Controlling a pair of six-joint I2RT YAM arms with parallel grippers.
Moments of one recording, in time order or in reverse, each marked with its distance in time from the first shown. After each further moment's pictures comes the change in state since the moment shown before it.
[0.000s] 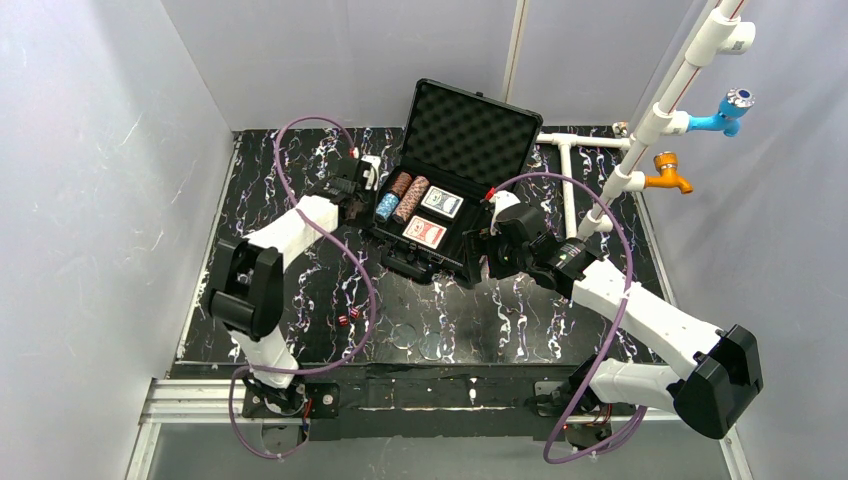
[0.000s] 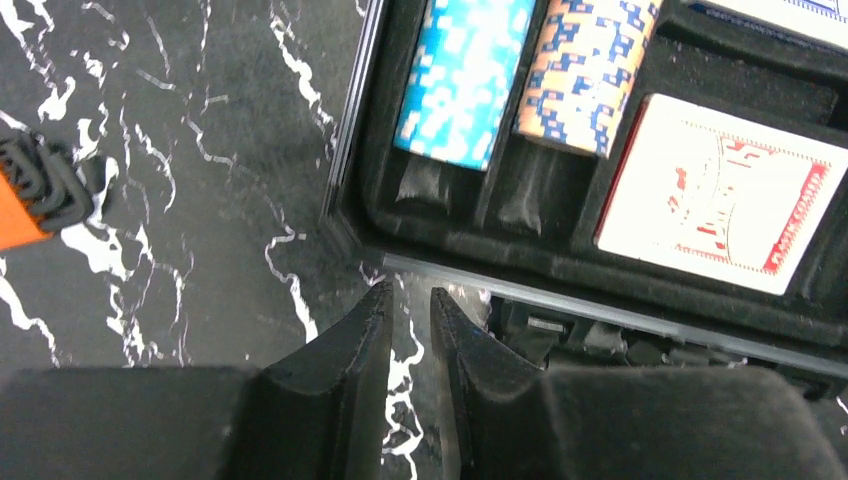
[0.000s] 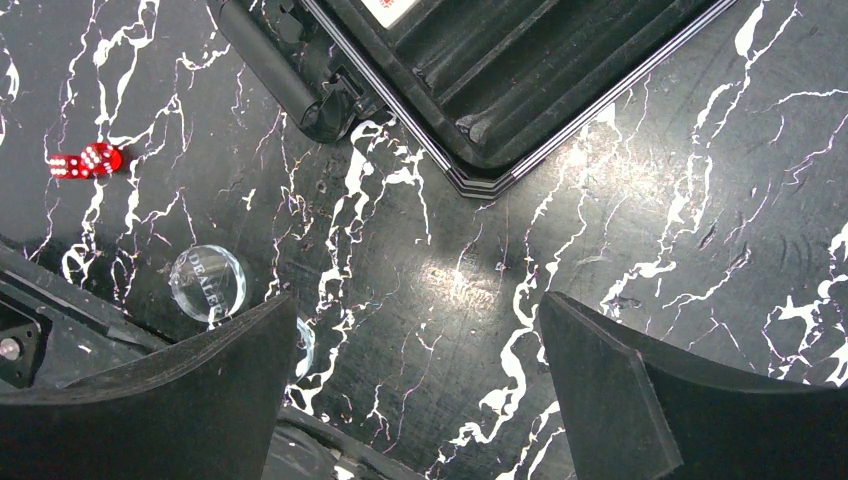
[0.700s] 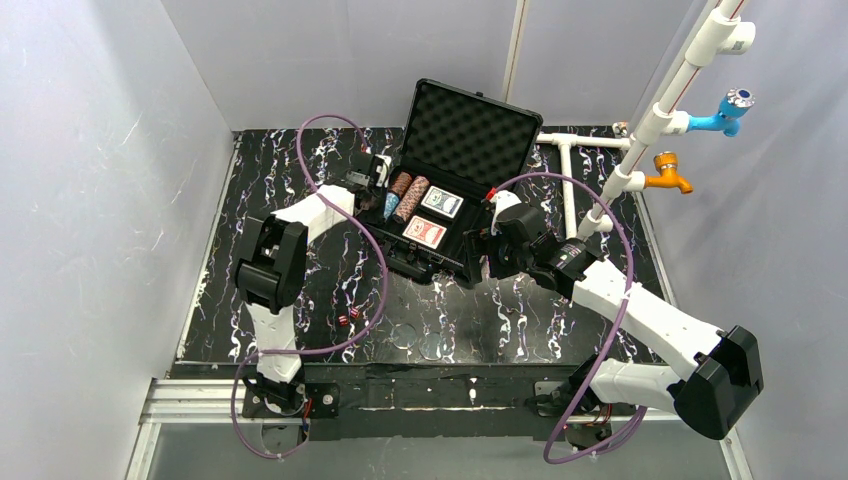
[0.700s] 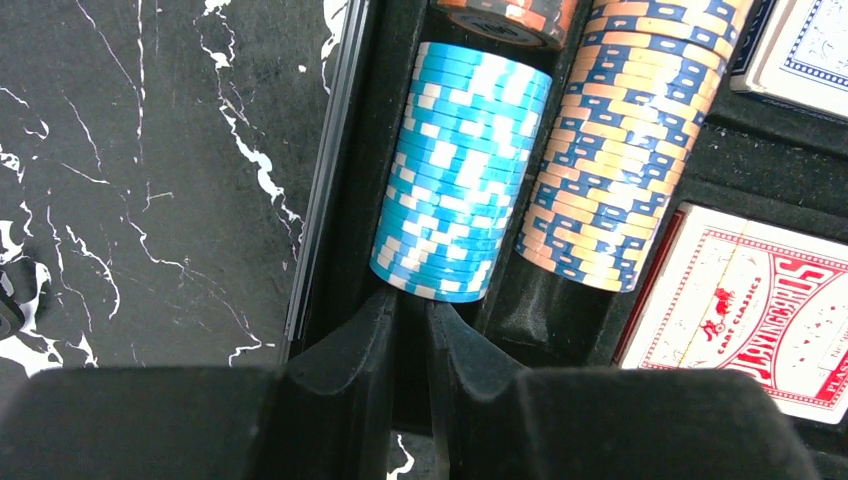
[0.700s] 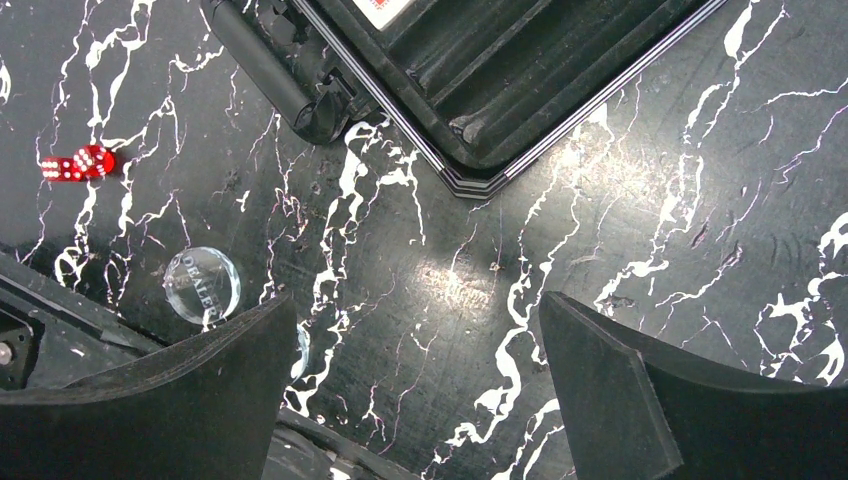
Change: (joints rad) left arm 0.000 0.251 0.159 0.034 0.005 0.004; right arm 0.000 -0.004 -0.002 -0.002 0.012 -0.002
